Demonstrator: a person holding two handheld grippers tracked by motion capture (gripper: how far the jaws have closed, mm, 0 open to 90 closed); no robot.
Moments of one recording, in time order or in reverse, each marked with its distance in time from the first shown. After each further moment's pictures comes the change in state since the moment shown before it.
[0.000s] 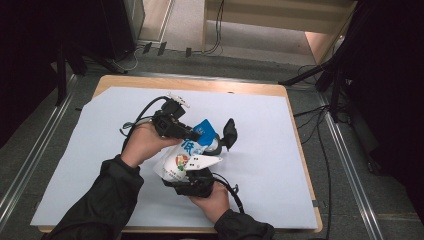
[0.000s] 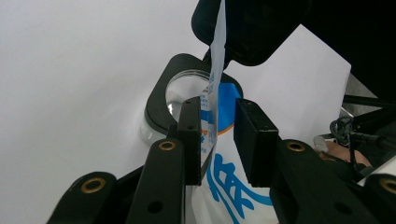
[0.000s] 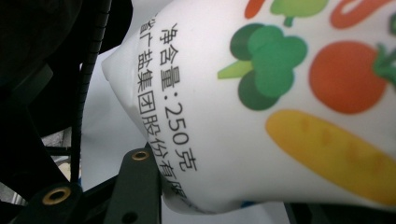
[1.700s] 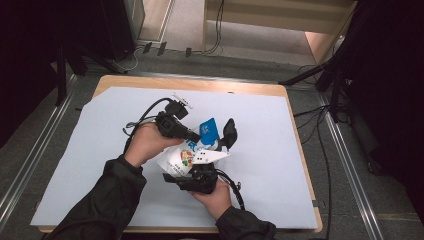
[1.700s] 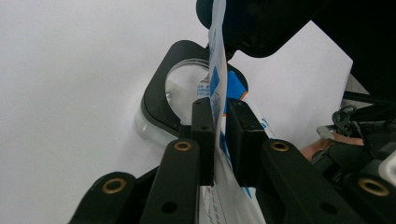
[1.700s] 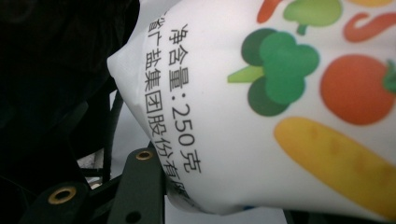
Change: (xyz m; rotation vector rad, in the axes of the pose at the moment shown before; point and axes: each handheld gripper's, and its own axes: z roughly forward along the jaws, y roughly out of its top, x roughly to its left) left arm 0.004 0.002 0.012 0.049 -0.024 -0.034; right arm -0.009 0.008 -0.011 -0.083 0.106 0.090
